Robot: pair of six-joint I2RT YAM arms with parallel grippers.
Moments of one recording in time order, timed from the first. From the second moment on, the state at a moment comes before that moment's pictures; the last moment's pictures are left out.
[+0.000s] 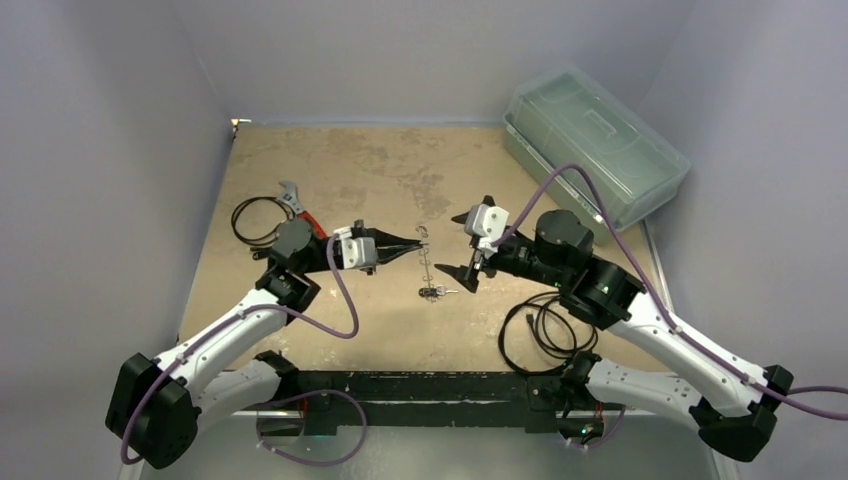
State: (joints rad) left arm -0.55 1.00 0.61 0.52 0.89 0.31; right arm 0.88 0.93 1.03 -0.27 -0.23 -0.34
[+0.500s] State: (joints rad) left arm -0.53 1.10 0.50 1.29 0.96 -0.21; right arm 0.88 0.99 1.09 -0.28 -0.41 -0.33
